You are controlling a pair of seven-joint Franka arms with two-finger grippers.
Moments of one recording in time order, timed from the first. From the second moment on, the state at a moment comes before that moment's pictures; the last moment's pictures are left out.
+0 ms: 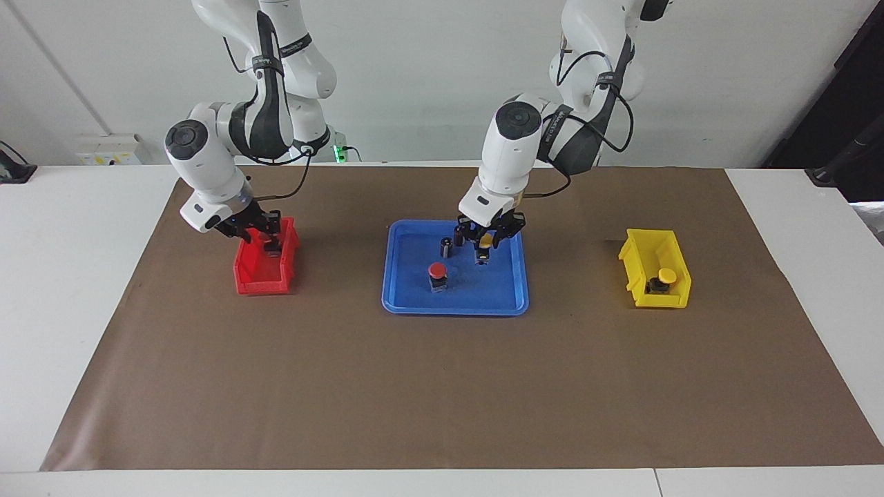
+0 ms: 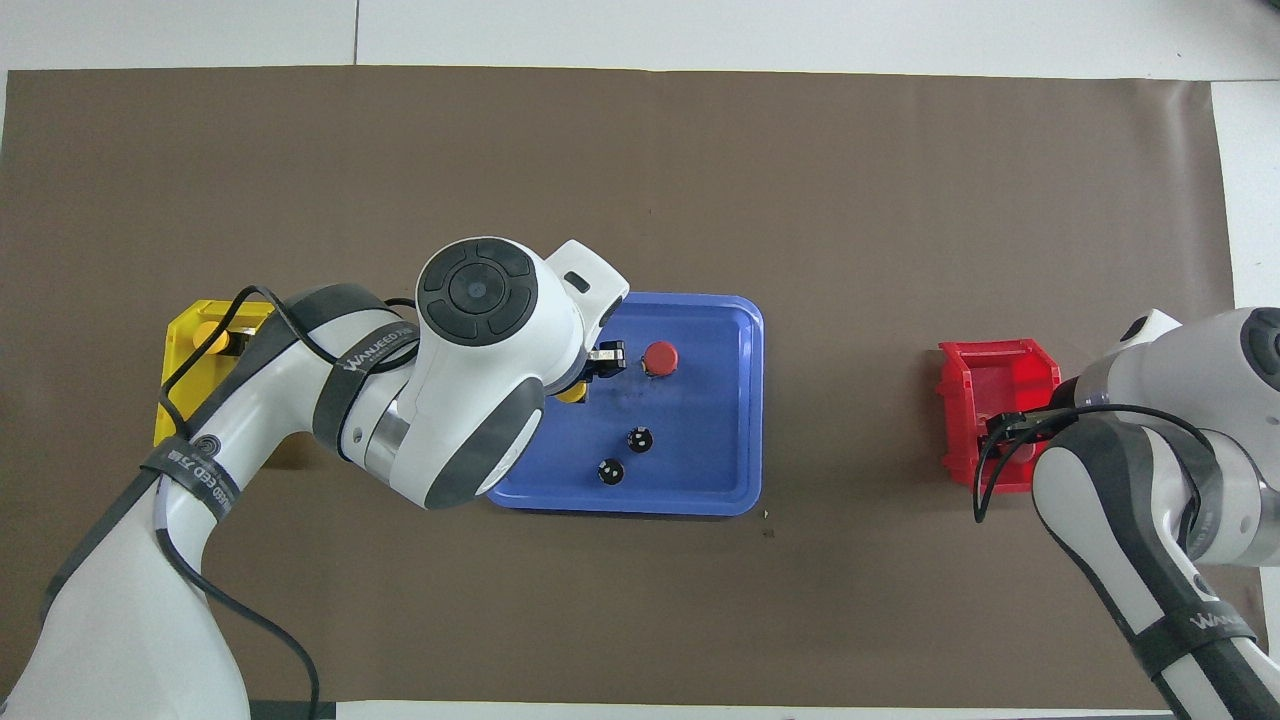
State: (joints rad) left arm -0.47 0.25 -0.22 -1.81 -0.01 2.05 -0.66; right arm -0.38 -0.11 0.33 -2.37 0.03 2.14 -0.16
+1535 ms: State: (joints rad) left arm -0.49 0.39 -0.22 -1.73 0.06 2.10 -0.72; right arm -0.39 -0.13 0.32 -2.30 0.03 2.03 -0.27
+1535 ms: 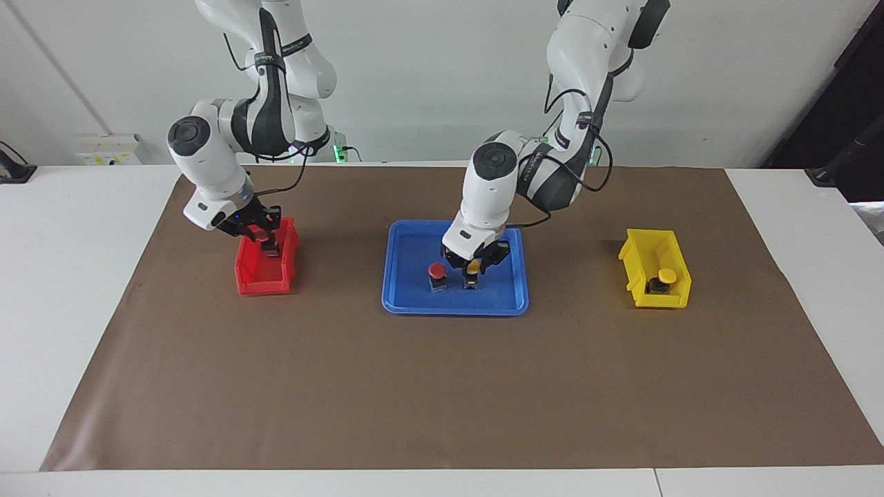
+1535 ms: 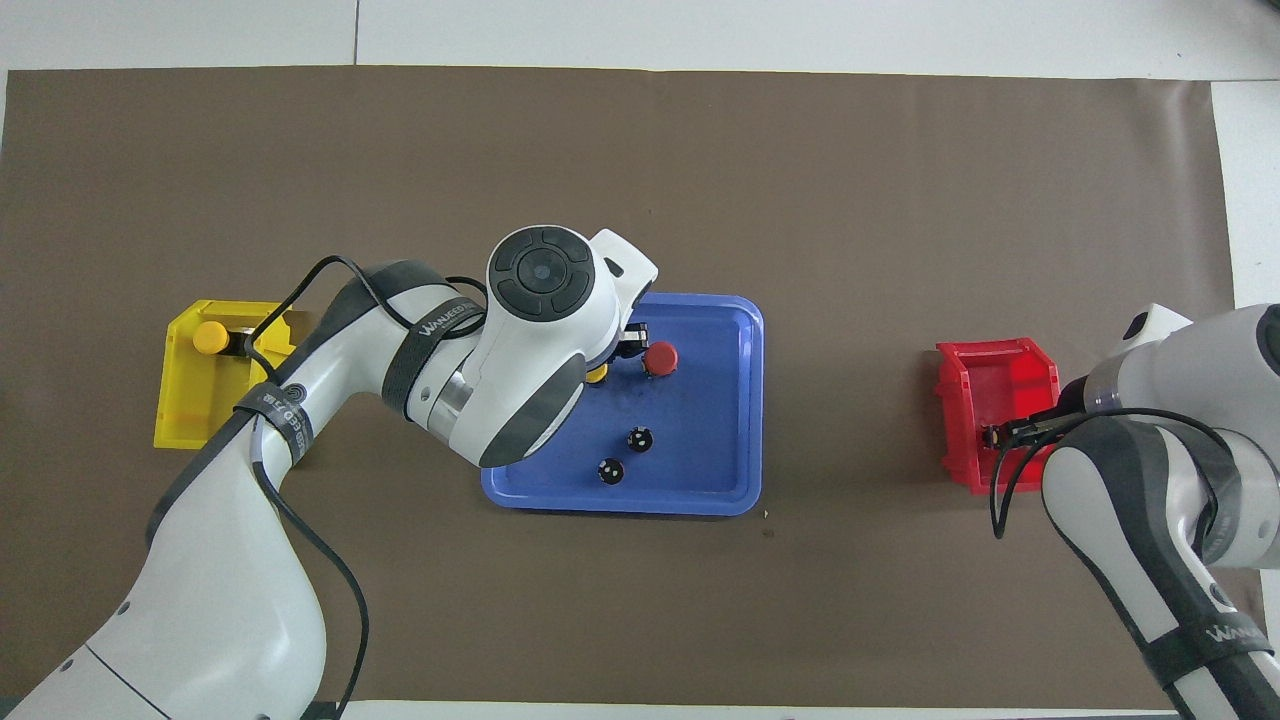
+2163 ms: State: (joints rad) left arm -0.49 0.39 -0.21 -1.73 0.06 2.10 -0.72; right arm -0.12 -0.04 0.34 -1.95 0.07 1.87 0.18
